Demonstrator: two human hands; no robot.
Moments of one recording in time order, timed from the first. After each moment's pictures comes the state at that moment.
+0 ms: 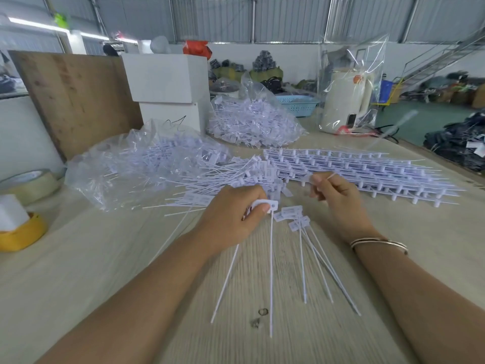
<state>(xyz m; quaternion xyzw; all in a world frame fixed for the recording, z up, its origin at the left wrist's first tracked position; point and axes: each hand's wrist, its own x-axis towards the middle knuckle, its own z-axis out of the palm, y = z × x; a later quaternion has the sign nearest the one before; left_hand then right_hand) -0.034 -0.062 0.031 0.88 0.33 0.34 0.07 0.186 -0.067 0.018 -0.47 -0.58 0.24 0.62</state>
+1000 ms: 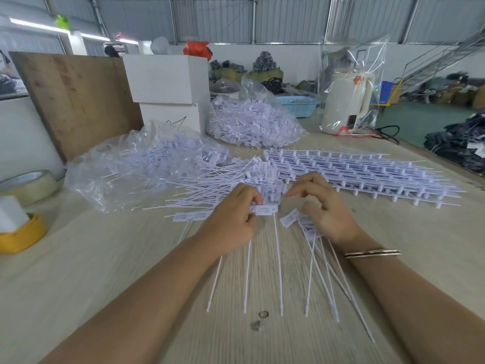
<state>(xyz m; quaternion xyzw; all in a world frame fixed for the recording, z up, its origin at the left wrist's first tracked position) -0.033 -0.051 0.010 0.85 0.39 0.33 0.11 0.173 -0.068 0.020 -0.42 -0.75 0.14 0.48</state>
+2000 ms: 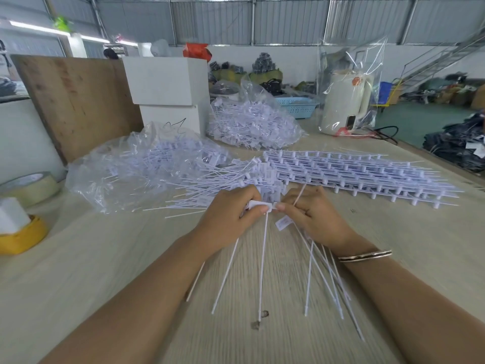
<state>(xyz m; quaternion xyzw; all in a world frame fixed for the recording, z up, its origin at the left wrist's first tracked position) -0.038 -0.044 0.017 0.86 0.34 0.37 0.09 0.165 -0.066 0.016 -0.42 -0.82 0.01 0.39</state>
